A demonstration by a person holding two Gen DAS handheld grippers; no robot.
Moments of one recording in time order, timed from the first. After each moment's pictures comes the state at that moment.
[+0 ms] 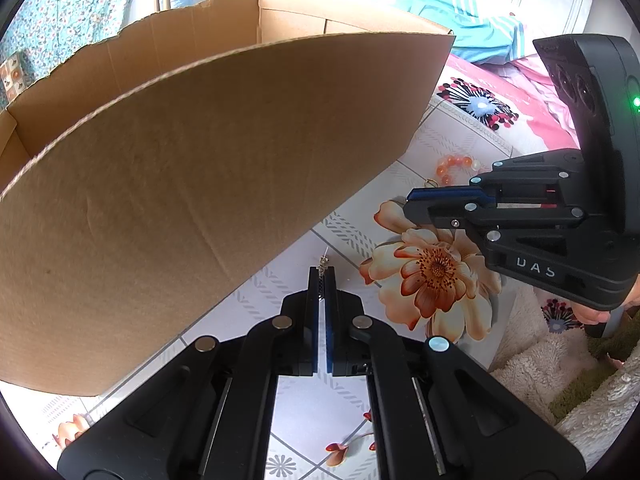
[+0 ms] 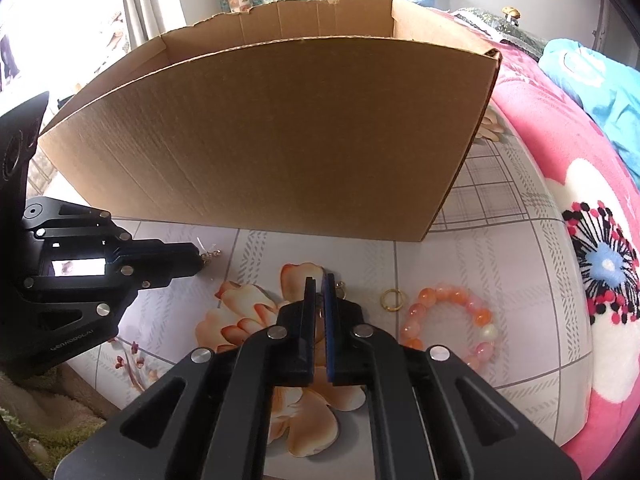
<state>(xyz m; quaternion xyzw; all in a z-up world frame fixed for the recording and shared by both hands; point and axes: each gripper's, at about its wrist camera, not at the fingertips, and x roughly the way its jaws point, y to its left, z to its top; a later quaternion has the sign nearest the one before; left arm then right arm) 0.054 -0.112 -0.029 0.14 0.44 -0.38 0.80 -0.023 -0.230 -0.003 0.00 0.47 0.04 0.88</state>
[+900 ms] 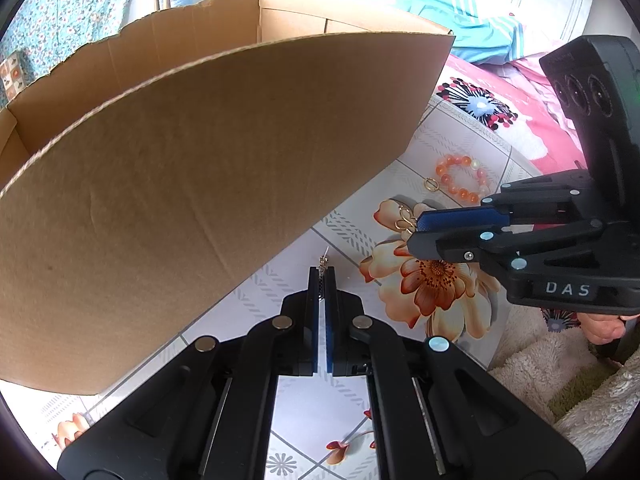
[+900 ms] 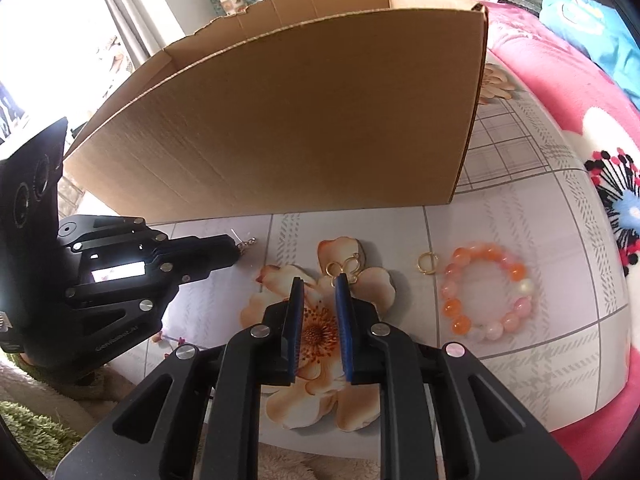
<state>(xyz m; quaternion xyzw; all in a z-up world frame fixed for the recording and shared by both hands) 0.053 -0.112 -0.030 0.13 0.44 -0.38 0.80 -0.031 -0.232 -0.008 0.09 0.49 0.07 0.86</state>
